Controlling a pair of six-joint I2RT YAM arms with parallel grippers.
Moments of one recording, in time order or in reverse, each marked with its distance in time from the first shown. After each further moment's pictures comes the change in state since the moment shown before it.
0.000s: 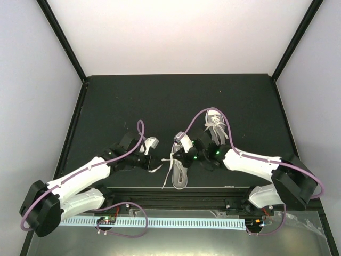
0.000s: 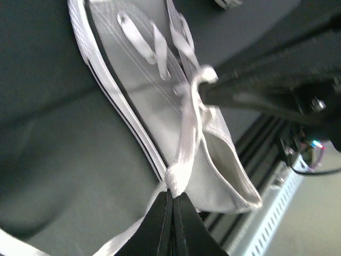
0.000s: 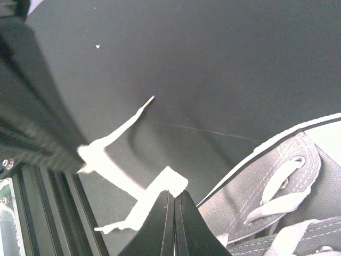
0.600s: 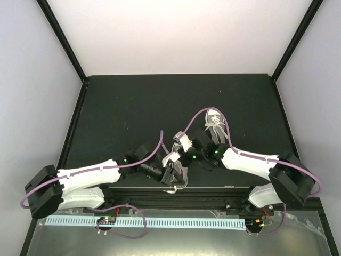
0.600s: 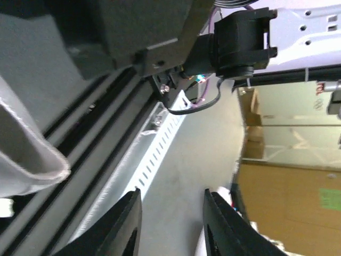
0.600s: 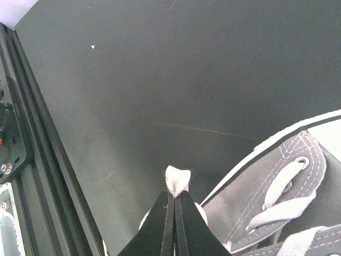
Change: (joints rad) left arm -0.325 0.092 0.011 0.271 0.233 -0.384; right arm 0.000 0.029 0.010 -0.002 0.005 0.031
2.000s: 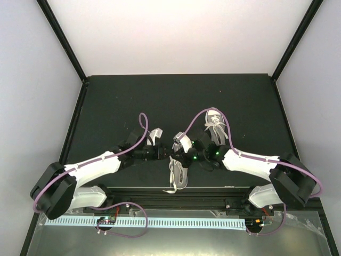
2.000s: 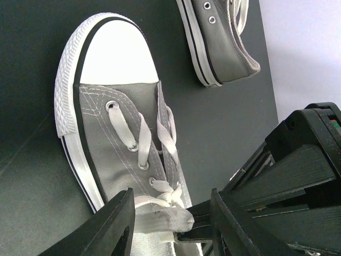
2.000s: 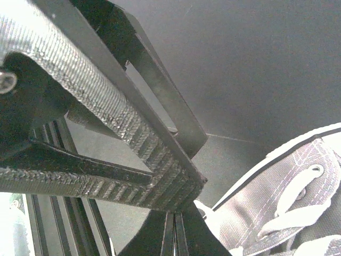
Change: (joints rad) left arm 0.297 0.095 -0.018 0.116 -0.261 0.034; right arm -0.002 -0.010 -0.026 0.061 -0.039 -0.001
